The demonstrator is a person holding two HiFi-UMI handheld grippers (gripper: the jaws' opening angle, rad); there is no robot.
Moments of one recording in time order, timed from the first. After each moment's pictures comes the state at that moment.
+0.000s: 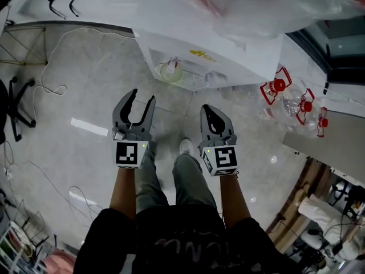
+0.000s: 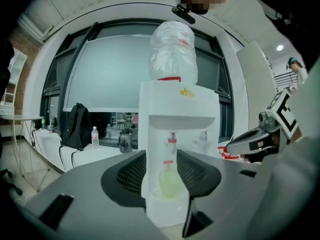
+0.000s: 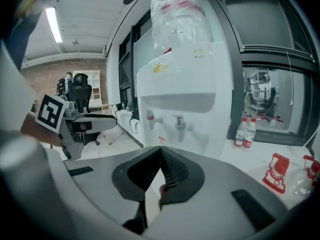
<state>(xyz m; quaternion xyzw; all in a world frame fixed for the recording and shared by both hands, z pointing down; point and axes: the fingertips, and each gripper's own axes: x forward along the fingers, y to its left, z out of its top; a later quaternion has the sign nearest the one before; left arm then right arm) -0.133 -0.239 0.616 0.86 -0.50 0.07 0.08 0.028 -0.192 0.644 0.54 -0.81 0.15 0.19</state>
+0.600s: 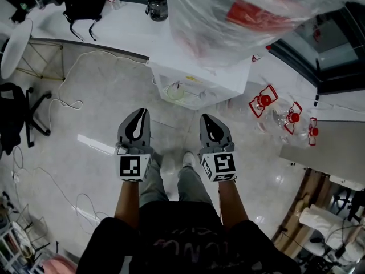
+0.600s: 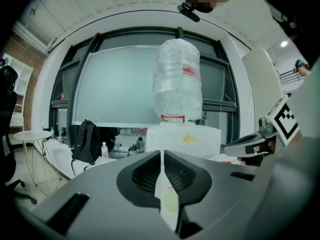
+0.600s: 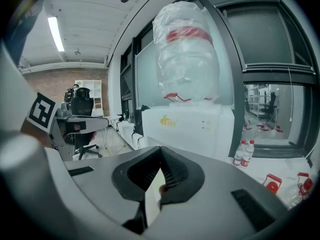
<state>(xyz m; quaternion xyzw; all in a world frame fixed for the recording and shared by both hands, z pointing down) -0.165 -0.219 0.468 0.84 -0.54 0.09 0.06 0.009 -0.194 0.496 0.55 -0.81 0.13 0.15</state>
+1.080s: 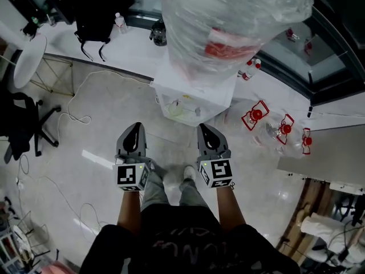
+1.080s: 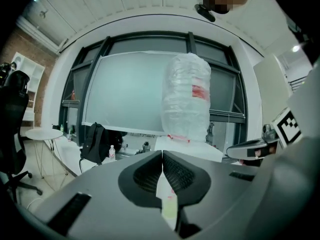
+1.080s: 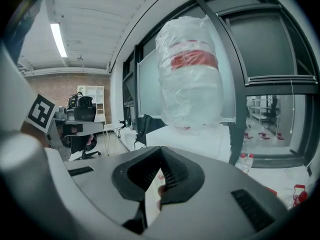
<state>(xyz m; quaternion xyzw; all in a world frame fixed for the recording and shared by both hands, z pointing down) -0.188 -0.200 0.381 0.82 -0.57 0.05 0.09 0.003 -0.189 0.398 0.54 -0.82 0.11 0.13</state>
